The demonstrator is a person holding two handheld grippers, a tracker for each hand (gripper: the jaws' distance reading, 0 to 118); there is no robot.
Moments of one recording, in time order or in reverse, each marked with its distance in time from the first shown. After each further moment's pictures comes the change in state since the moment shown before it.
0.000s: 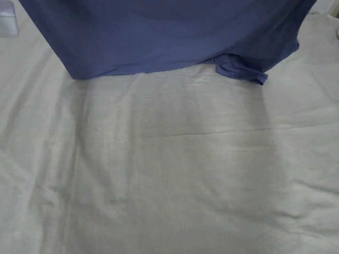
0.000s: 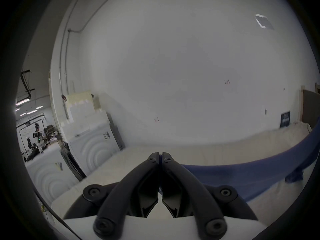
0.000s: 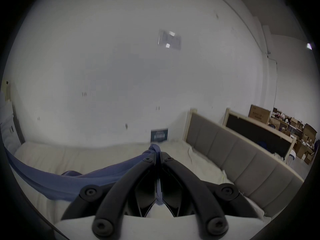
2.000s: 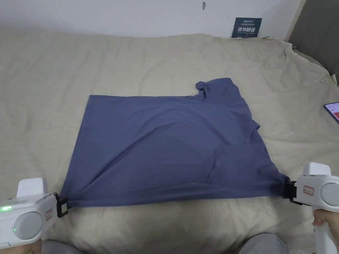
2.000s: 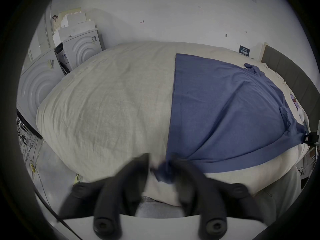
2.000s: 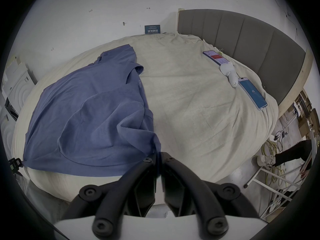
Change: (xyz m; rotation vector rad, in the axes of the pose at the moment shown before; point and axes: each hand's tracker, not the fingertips) left arm -0.173 -0.396 0.358 -0.590 -0.323 0.070; right arm 0.194 -0.441 0.277 -0.590 0.138 -0.007
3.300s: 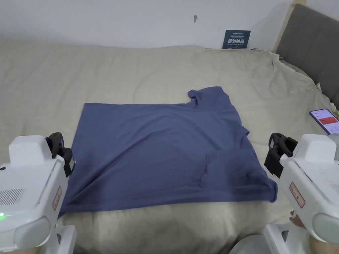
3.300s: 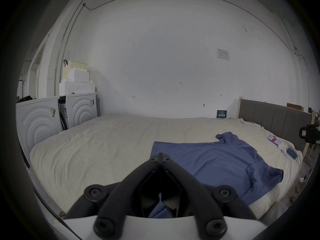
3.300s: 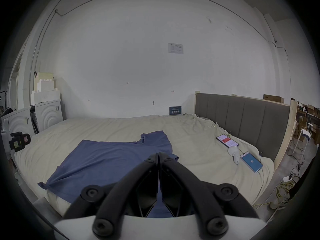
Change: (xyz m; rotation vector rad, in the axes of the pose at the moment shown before) left arm 0.045 0.032 0.112 0.665 -0.116 0.006; right arm -0.059 -0.015 0.139 0.721 0.142 0.068
